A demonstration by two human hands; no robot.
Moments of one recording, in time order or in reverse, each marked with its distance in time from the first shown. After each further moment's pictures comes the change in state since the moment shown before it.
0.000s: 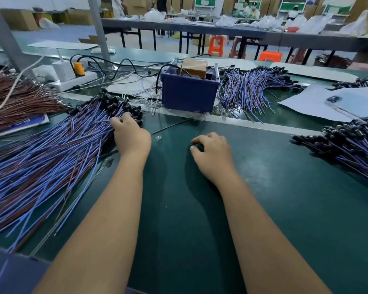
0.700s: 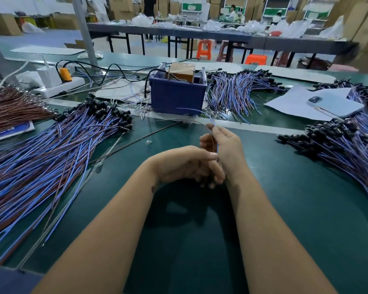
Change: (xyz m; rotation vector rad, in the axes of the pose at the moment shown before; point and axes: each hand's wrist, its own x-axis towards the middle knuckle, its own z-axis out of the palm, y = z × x) left_hand -0.075 0.055 0.004 -0.651 -1.658 0.302; right_hand 0.004 0.007 -0.034 1.298 0.137 0.334
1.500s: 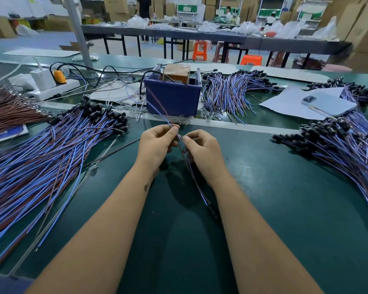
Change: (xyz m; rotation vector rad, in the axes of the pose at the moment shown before) left_hand 0.008 -0.021 -0.031 -0.027 1.121 0.322; right_hand -0.006 0.018 0.012 -0.550 -0.077 -0.197
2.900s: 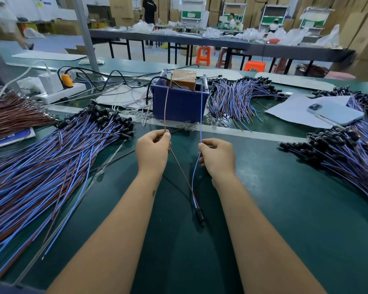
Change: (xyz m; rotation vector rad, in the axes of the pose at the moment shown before) left_hand 0.008 -0.002 -0.009 0.082 0.280 0.006; right_hand 0.018 0.007 0.000 -0.025 0.209 0.174
